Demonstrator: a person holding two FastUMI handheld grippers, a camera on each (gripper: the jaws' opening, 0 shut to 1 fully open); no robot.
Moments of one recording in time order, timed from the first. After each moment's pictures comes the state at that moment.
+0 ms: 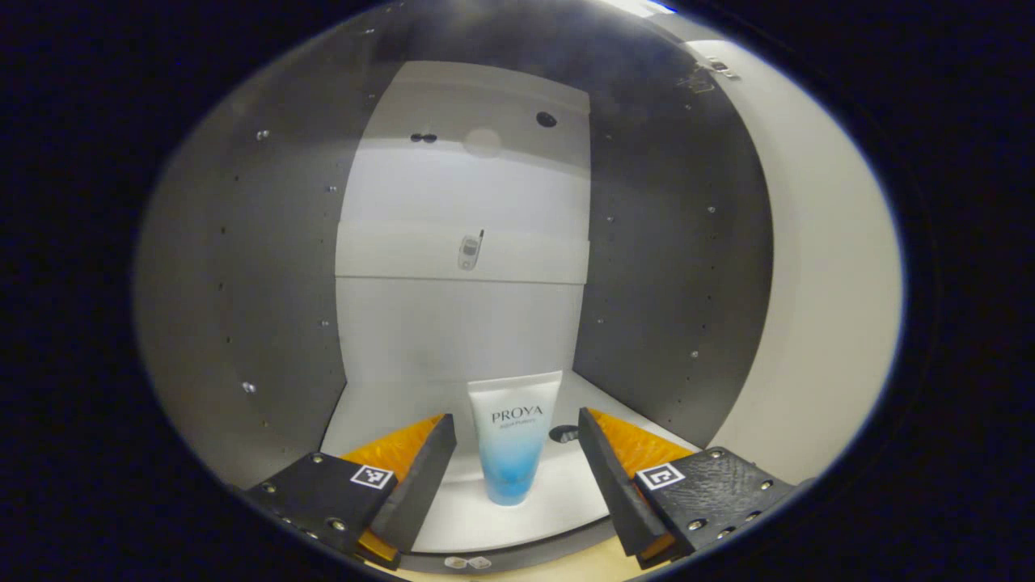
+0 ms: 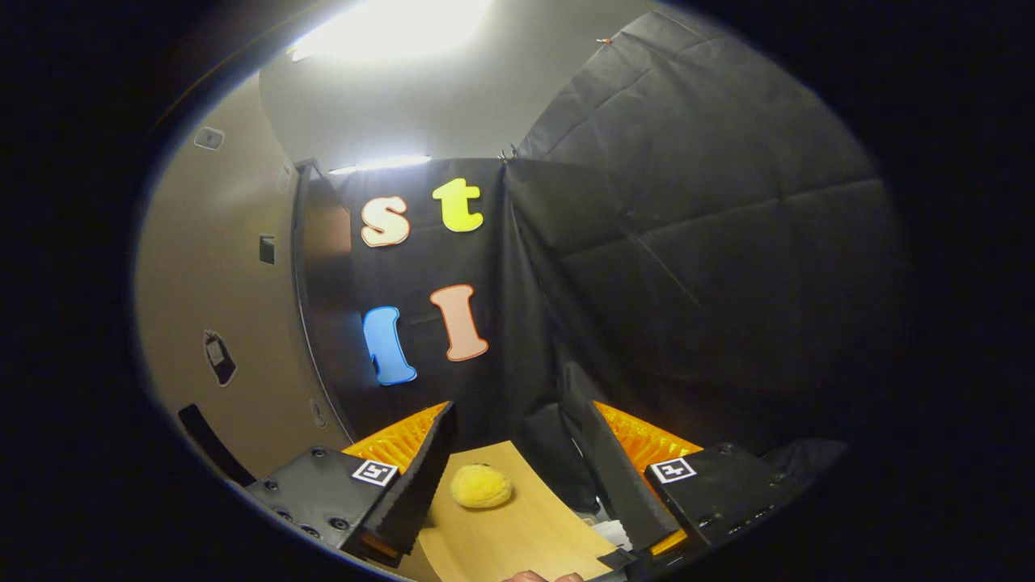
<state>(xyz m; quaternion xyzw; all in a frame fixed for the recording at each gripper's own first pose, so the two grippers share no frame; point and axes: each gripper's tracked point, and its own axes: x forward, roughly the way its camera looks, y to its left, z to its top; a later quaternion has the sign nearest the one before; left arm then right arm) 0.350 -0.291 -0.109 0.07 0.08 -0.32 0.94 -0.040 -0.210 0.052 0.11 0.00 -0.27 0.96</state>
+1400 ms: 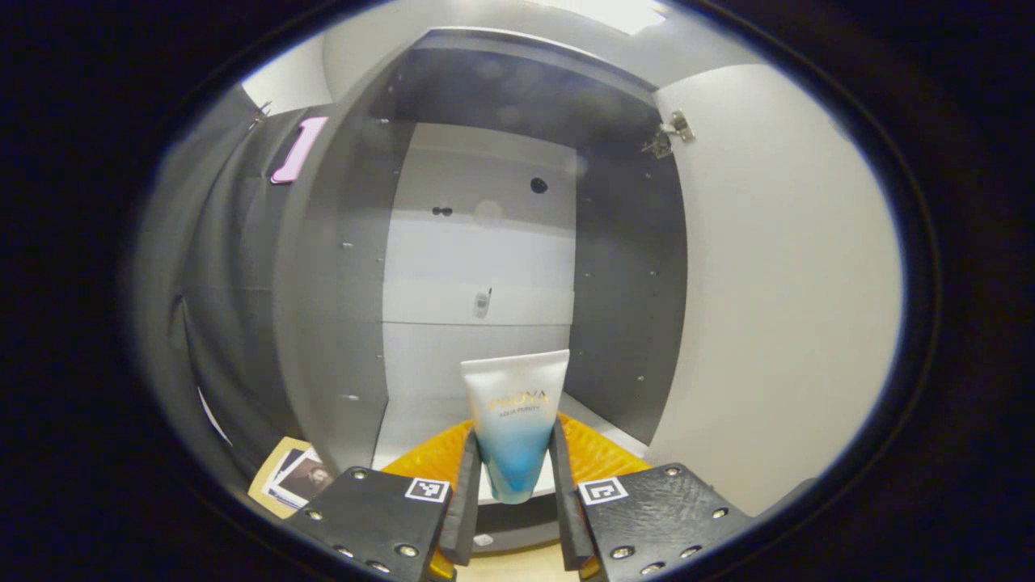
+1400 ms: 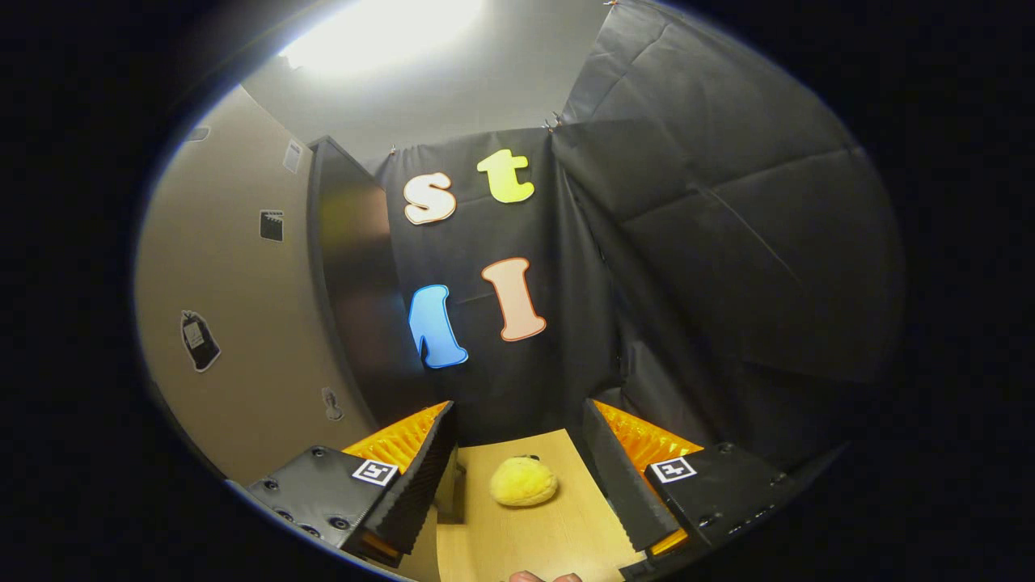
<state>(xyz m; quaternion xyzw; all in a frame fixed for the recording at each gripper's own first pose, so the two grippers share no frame) 0.312 -0.270 -0.078 0.06 0.03 -0.30 0.95 0.019 -0.208 0.039 0.12 0.02 -0.14 0.98</state>
